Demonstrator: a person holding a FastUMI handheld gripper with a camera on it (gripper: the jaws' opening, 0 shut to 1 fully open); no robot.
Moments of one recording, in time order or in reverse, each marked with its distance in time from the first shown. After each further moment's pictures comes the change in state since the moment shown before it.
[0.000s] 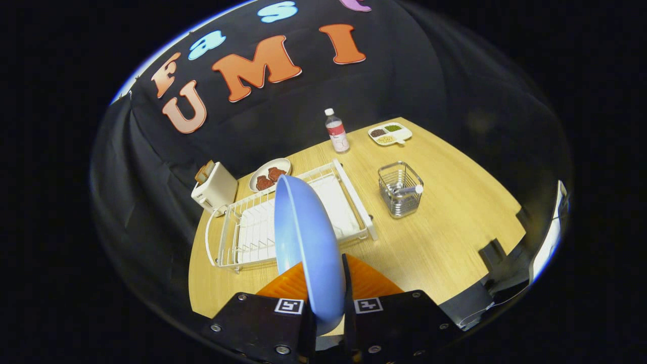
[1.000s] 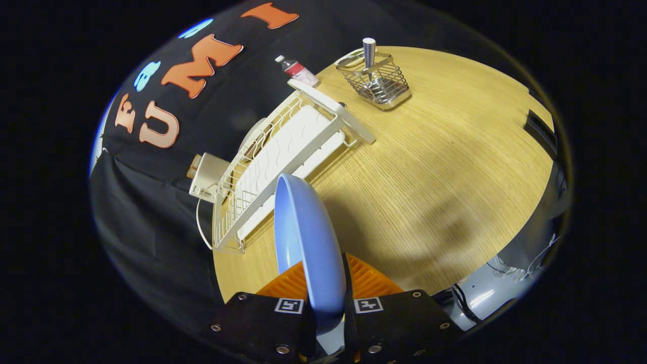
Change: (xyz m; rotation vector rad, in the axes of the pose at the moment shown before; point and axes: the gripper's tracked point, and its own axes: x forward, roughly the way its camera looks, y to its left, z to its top) arm 0.069 -0.004 -0.136 0.324 0.245 0.122
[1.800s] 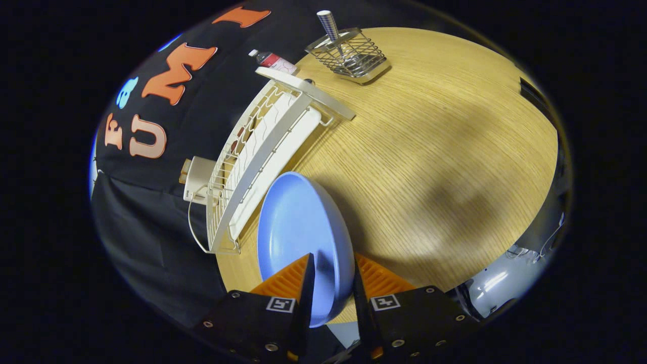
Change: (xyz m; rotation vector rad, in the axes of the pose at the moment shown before) arm 0.012 -0.018 -0.014 0.108 0.070 0.015
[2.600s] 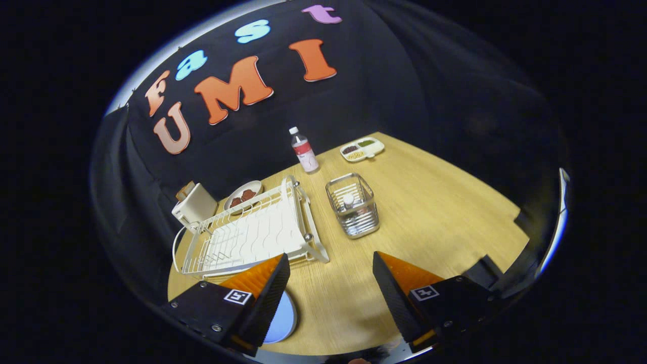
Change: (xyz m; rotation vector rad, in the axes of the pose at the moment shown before) arm -0.103 0.005 0.192 -0.484 -0.528 -0.116
